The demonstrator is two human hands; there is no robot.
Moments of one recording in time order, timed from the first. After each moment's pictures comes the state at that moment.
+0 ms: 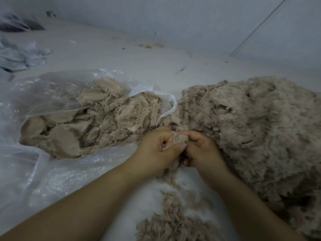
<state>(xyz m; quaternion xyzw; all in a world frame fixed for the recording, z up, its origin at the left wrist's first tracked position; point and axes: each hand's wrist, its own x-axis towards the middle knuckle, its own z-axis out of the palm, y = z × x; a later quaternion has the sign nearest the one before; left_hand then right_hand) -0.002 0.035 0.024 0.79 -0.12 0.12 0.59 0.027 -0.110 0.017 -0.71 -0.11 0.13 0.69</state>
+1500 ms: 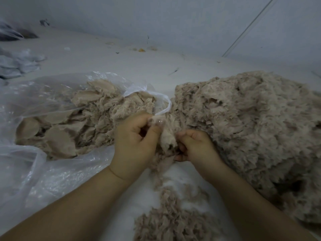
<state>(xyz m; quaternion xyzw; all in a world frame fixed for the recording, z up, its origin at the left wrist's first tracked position) -0.015 0.046 0.037 0.77 -0.10 0.36 0.51 0.031 -0.107 0.013 -0.72 -0.04 0.12 0.68</state>
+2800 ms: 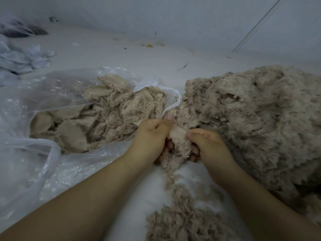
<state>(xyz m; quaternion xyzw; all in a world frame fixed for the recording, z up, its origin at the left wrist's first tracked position) -0.001 0.046 0.025 0.70 0.01 0.07 0.71 0.021 -0.104 0.012 -0.69 -0.09 0.11 0.71</state>
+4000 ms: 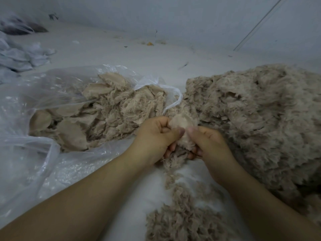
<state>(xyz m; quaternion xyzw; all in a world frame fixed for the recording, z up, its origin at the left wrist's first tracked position) -0.001 0.047 0.022 0.70 -0.01 0.03 0.72 0.017 -0.104 0.016 -0.68 -0.11 0.10 0.71</state>
